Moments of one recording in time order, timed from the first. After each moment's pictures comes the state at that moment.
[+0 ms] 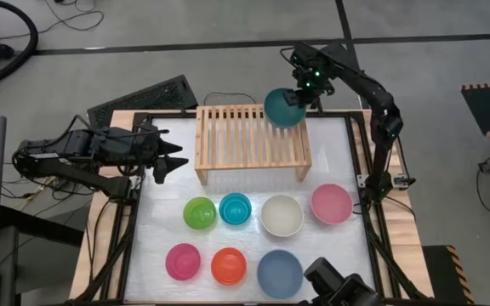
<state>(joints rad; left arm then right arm) -0.07 0.87 1.21 -0.80 -0.32 -0.62 -0.83 1.93 2.09 -1.57 -0.13 0.33</state>
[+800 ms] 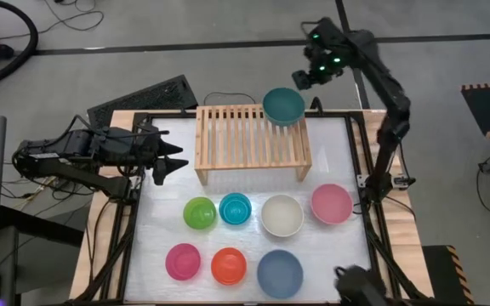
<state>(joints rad) -0.07 0.87 1.21 -0.80 -0.29 -0.61 -0.86 1.86 2.33 -1.57 -0.13 0.24</state>
